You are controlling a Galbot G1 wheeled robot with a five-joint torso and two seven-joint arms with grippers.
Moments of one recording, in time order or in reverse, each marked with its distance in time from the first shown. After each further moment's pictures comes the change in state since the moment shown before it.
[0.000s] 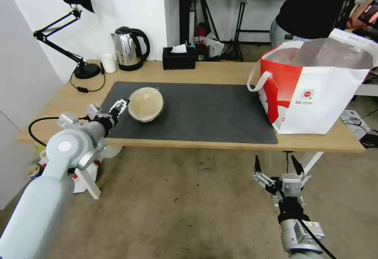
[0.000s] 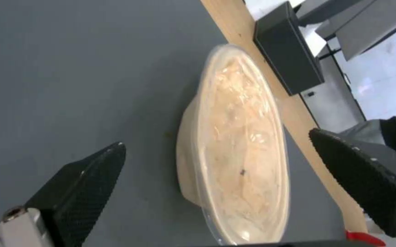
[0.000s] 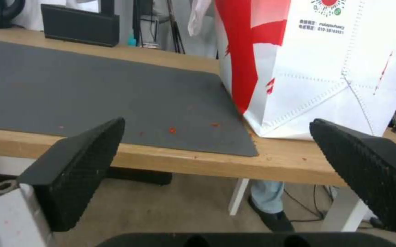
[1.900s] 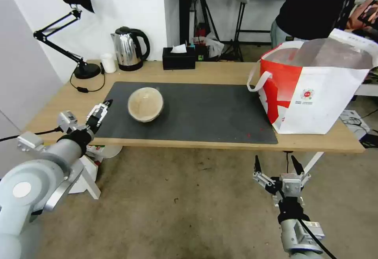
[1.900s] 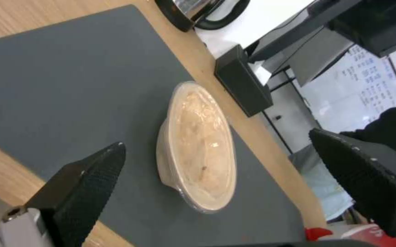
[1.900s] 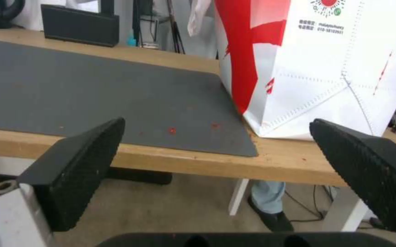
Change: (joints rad) left arm 0.313 -0.011 -0.259 -0.308 0.014 -0.014 0.107; right arm 0.000 0.000 0.000 0.000 0.000 0.000 0.000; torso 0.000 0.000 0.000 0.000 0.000
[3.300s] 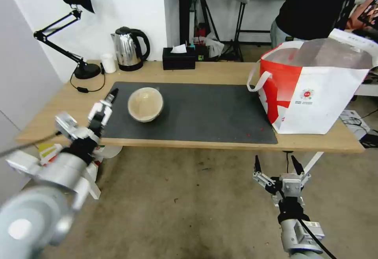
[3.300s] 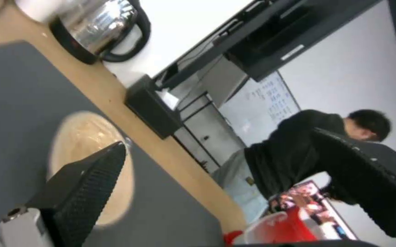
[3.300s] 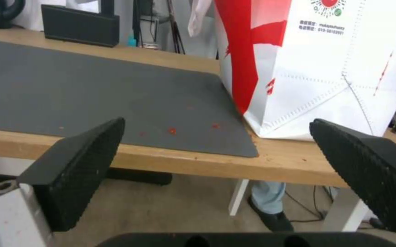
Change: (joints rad) left arm 0.111 -0.037 -0.095 -0.149 0.015 -0.042 0.263; right arm 0.000 0.000 0.000 0.000 0.000 0.000 0.000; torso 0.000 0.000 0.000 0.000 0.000
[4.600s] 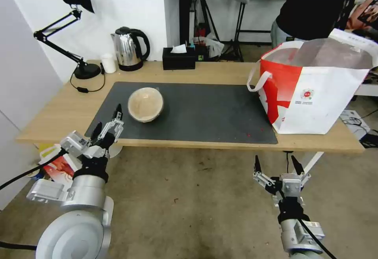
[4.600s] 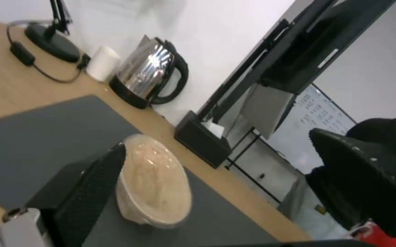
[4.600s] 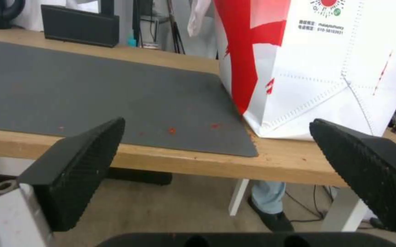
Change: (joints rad) left arm 0.194 -0.321 0.289 -0.063 0.755 -0.157 0.121; right arm 0.000 0.000 0.000 0.000 0.000 0.000 0.000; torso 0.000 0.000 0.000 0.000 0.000
